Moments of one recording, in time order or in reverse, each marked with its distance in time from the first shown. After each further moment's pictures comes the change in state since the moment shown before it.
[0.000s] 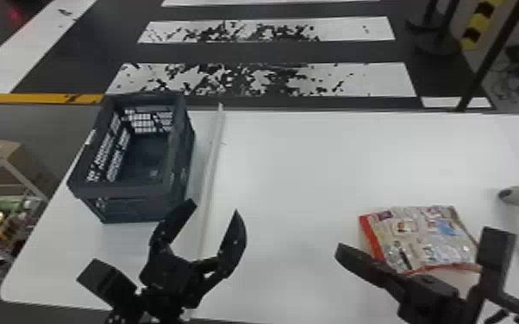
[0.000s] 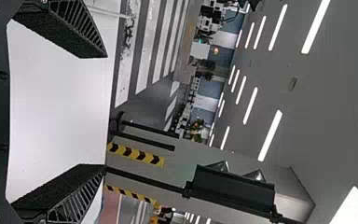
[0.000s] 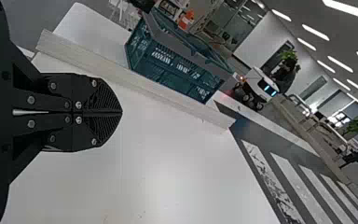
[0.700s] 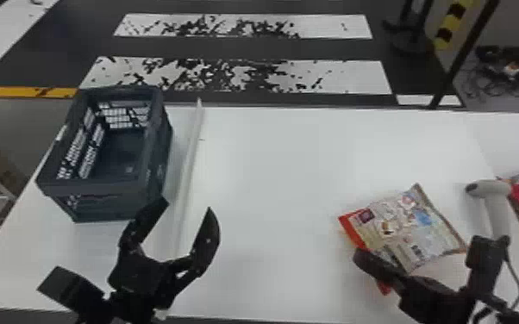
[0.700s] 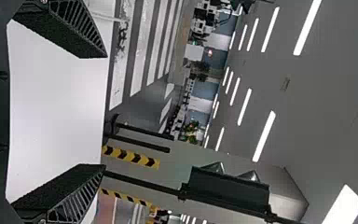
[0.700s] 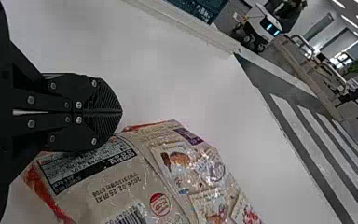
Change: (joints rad) left arm 0.009 0.000 0.004 0.016 0.000 -0.049 0.001; right arm -0.034 -0.002 -0.106 0.191 0.047 -0.105 -0.068
